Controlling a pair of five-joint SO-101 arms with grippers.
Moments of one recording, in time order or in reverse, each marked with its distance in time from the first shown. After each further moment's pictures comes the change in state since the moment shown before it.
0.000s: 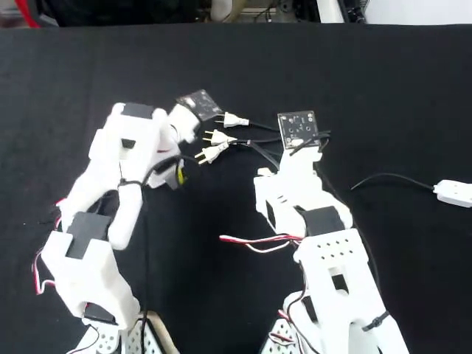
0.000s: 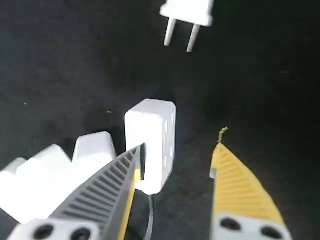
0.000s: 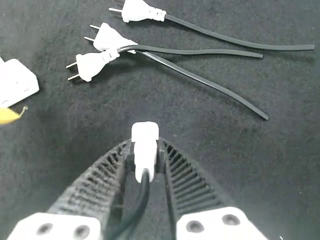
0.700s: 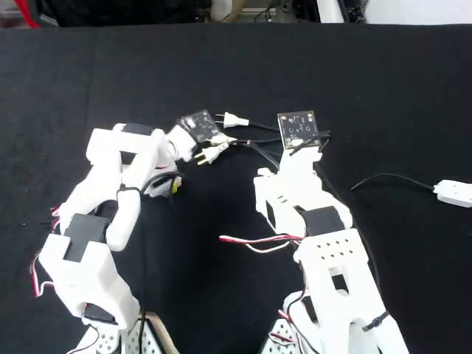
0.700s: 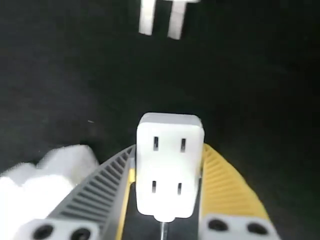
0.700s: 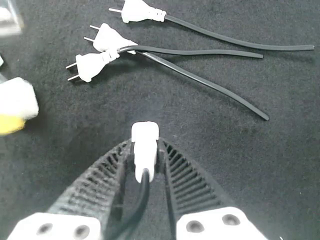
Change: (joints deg) left arm 0.0 -1.0 13.3 -10.1 -6.9; right arm 0.0 0.0 0.0 0.0 0.0
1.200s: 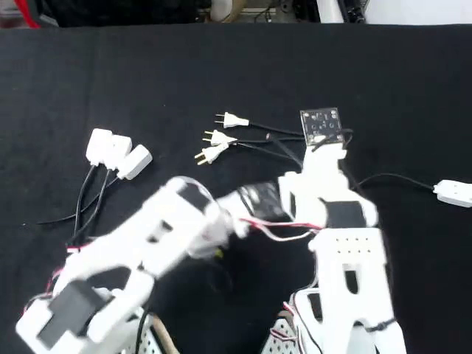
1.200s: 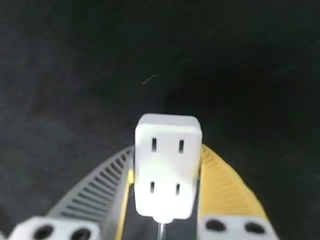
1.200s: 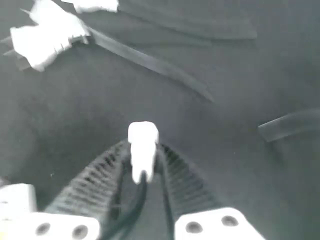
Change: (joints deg) left arm 30.2 -28.7 26.1 -1.7 13.4; right arm 12.7 -0.1 -7.0 15.0 10.5
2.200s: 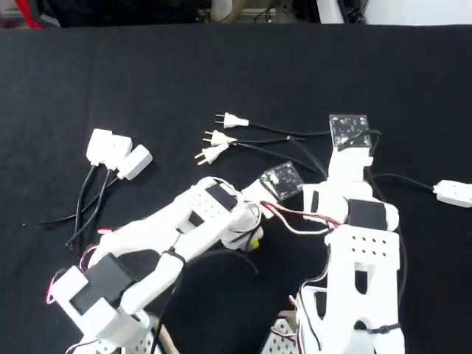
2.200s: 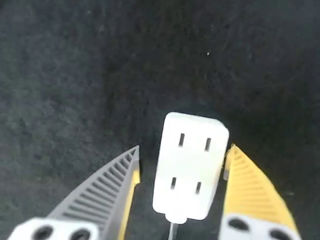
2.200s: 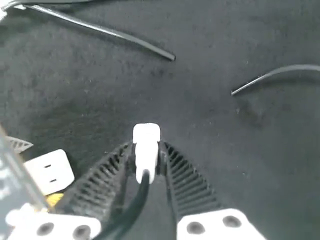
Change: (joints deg) left arm 3.3 15.1 -9.4 -13.6 17.8; right arm 7.5 0.1 -0.7 4.2 1.2
